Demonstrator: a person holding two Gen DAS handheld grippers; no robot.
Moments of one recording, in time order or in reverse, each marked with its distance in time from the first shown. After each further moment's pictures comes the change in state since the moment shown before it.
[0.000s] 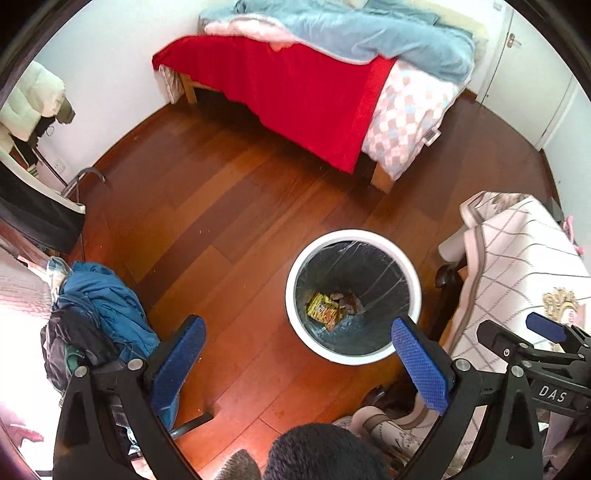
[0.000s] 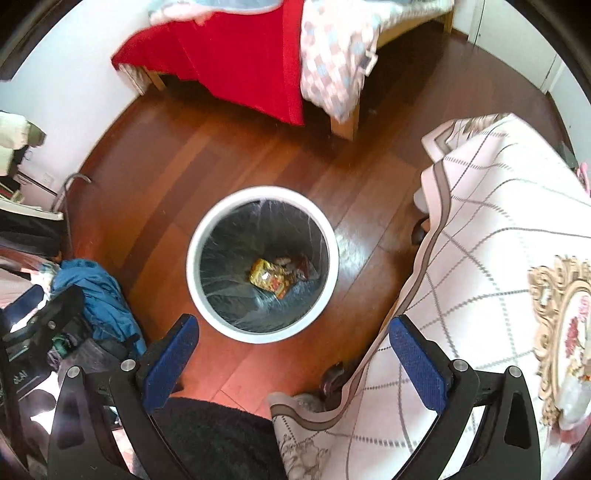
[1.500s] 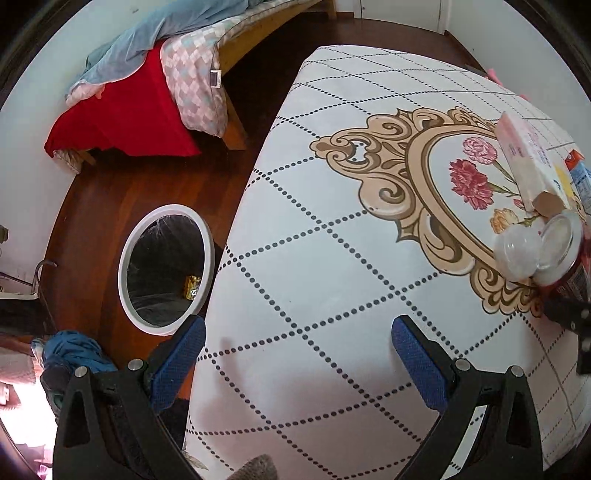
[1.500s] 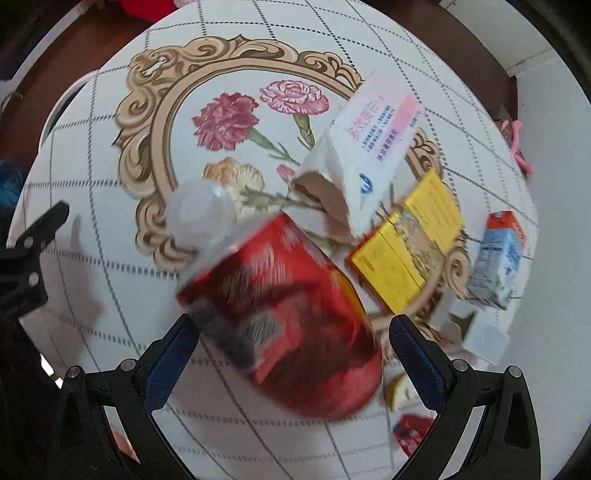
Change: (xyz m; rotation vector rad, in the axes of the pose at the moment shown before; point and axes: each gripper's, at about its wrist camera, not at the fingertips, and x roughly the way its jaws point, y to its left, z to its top) left arm 0.031 -0.338 -0.129 0.446 0.088 -0.022; right arm -0.069 -0.334 -0.135 -0.080 0.329 -0.300
